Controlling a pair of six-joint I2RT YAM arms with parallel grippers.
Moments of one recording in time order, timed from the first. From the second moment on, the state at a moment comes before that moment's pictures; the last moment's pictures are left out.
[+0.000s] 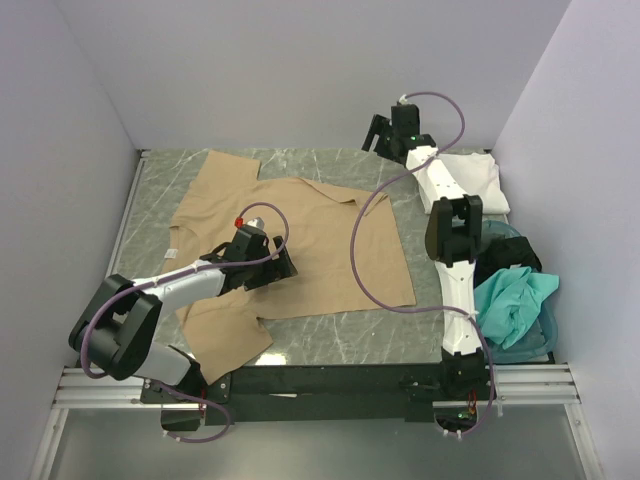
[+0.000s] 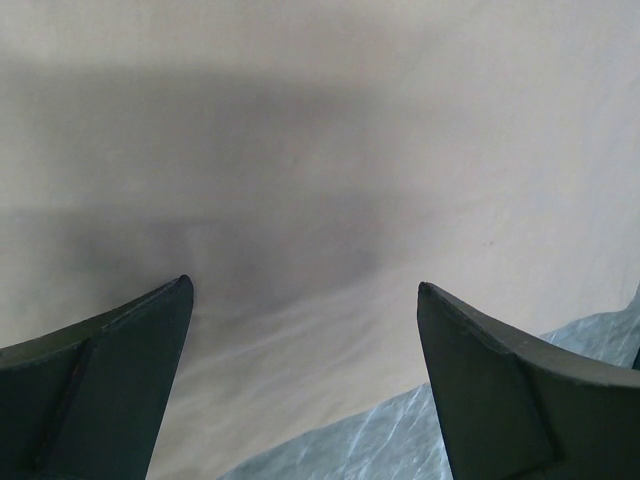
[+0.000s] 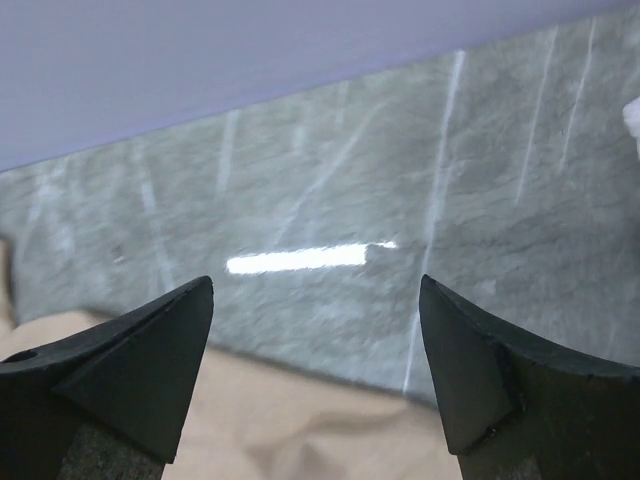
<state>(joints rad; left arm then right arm) -0.54 1.44 0.67 -0.07 0.04 -0.80 0.17 2.49 2.31 -0.46 -0.02 0.46</state>
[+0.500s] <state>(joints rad) -0.65 1.50 0.86 -0.11 0.05 -0.79 0.37 2.12 1.88 -0.56 0.05 0.16</state>
